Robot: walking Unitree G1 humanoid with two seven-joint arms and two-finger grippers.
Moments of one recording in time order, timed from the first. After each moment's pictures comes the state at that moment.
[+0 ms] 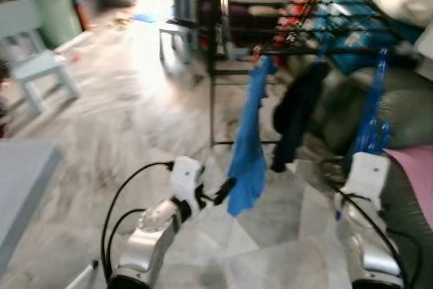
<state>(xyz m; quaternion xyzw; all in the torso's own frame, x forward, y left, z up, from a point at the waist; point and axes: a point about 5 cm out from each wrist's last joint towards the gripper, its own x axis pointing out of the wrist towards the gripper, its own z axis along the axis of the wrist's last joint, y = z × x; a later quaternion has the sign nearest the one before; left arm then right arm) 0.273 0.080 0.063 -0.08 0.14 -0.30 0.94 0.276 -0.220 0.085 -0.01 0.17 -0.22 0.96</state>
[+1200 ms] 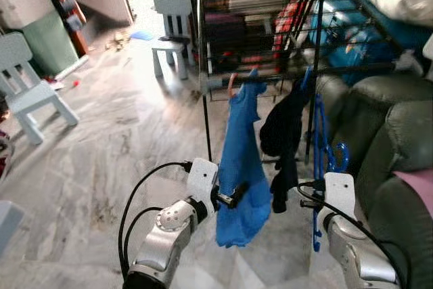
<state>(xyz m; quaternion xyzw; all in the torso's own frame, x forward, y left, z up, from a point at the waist) 0.276 0.055 0.068 -0.05 0.14 -0.32 0.94 0.261 -0.197 0.049 0.00 0.30 -0.09 0.95</state>
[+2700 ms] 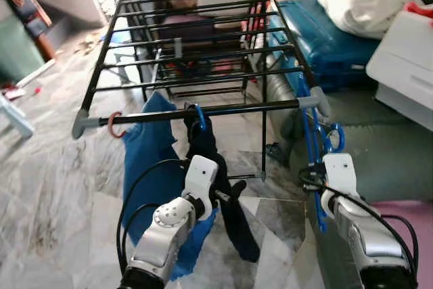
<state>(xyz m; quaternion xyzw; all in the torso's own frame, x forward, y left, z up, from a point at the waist) 0.275 0.068 0.058 -0.03 0.17 -0.29 0.94 0.299 -0.202 0.083 -0.05 0.25 -0.02 0.97</state>
